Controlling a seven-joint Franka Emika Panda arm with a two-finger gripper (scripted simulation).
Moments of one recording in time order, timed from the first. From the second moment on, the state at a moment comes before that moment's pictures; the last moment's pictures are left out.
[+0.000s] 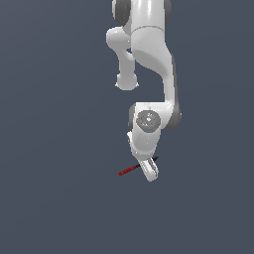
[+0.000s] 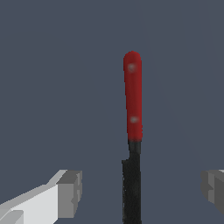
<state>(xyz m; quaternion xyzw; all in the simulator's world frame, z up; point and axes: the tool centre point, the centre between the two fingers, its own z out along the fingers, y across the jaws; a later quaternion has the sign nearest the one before) 0.065 0.060 0.053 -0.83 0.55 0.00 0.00</state>
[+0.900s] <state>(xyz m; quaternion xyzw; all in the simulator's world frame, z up) 0.065 0.058 0.010 -0.83 0.55 0.00 0.00</state>
